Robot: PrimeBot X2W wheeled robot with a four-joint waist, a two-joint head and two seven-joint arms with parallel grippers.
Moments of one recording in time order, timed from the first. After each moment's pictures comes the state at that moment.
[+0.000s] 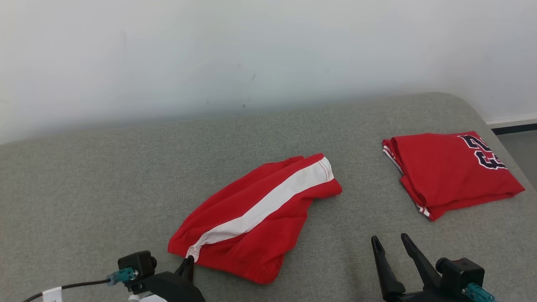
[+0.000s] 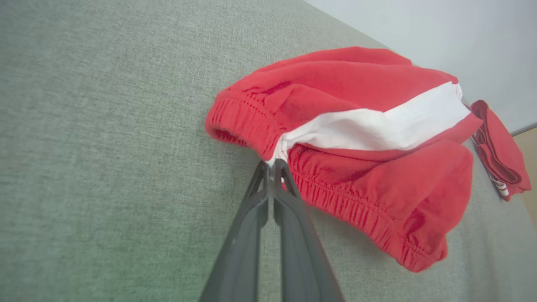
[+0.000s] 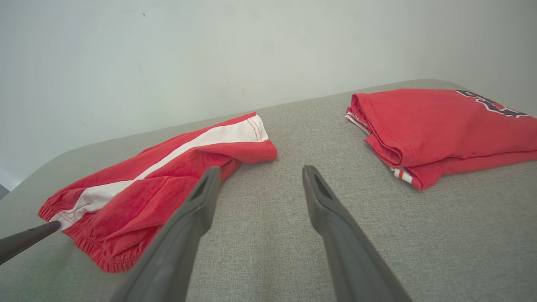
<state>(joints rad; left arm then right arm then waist) -0.30 0.25 -0.58 0.53 -1.02 0.16 -0.05 0.09 -0.05 0.06 0.03 0.24 0.13 0.01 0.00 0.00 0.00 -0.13</state>
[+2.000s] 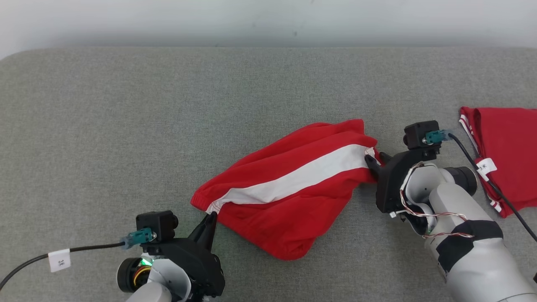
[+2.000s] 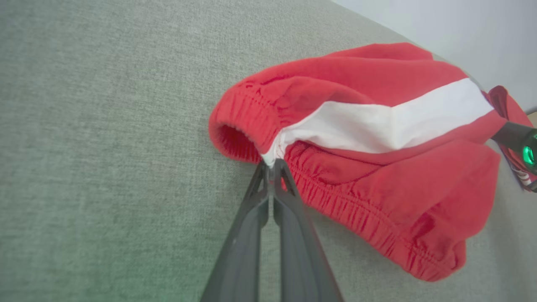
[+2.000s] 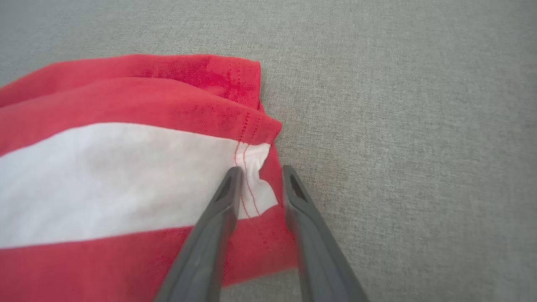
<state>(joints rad) -0.39 0.32 -0.67 0.26 -0.93 0.20 0.02 -0.73 -0.23 0.32 0.84 0.43 0.13 0.29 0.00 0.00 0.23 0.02</state>
